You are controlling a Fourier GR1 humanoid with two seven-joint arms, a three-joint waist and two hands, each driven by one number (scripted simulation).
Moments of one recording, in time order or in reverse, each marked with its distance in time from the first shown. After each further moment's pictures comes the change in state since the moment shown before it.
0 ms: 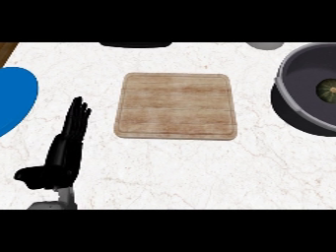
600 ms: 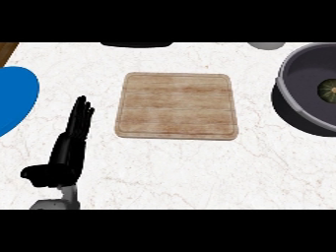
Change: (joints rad) left arm -0.013 -0.010 -0.007 0.017 -0.010 0.003 -0.006; right arm 0.100 -0.131 -0.051 0.075 -0.078 0.086 -0.123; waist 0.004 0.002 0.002
